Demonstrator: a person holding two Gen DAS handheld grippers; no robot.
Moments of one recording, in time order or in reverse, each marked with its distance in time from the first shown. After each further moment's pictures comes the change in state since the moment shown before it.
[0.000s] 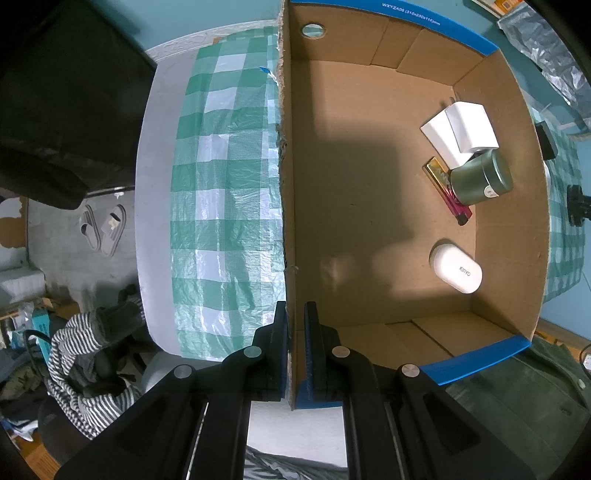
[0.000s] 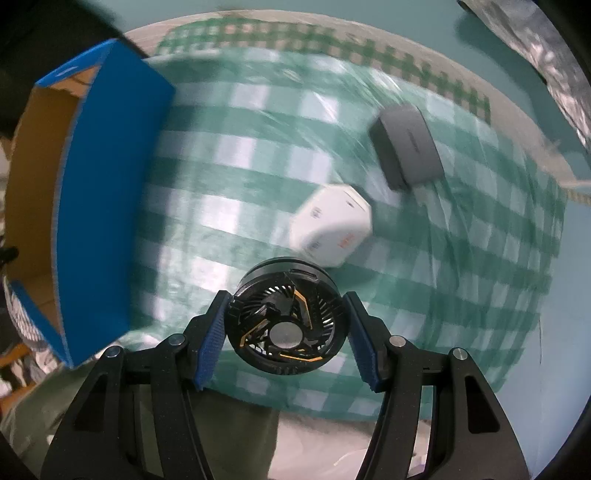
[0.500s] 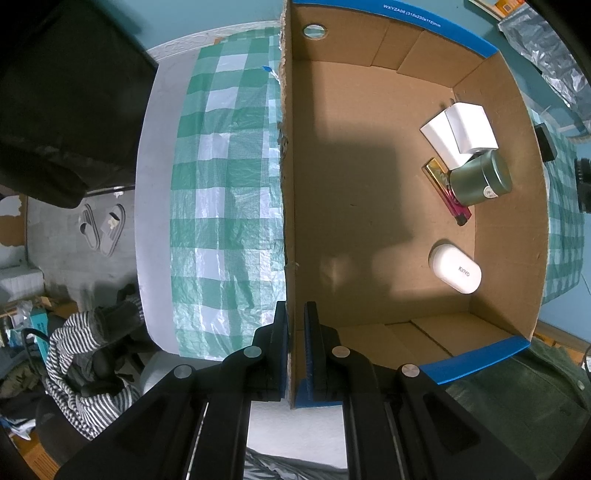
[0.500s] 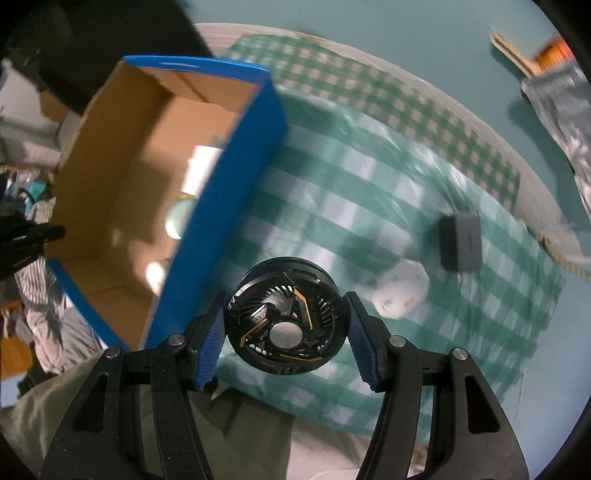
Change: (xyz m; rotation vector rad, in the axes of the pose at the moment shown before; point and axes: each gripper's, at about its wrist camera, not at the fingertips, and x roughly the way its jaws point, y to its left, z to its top) left arm -0.001 0.000 -0.001 -0.007 -0.003 -0.005; right arm -0.046 0.091 0.021 -0.220 -0.064 0.026
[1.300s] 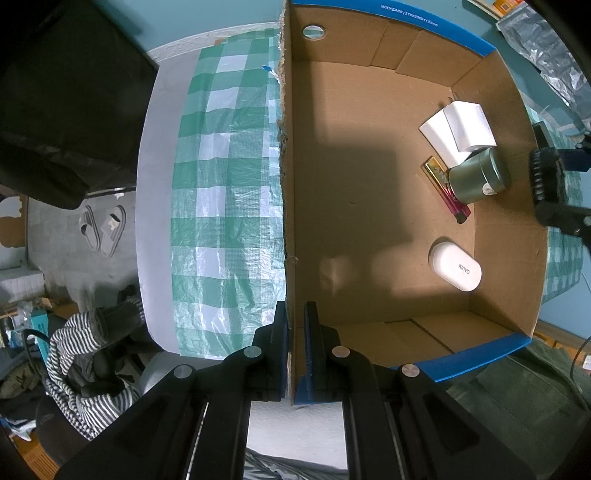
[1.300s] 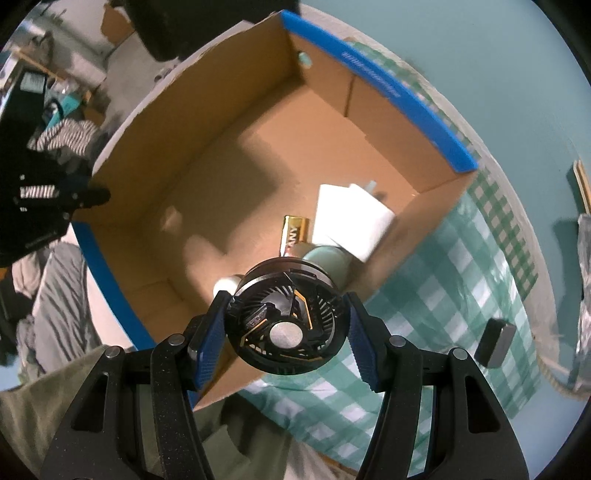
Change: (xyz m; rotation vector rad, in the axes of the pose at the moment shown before) left arm -0.001 0.002 -0.002 0.005 -0.004 0.002; right arm 0.030 0.125 0.034 -0.348 0.041 -0.021
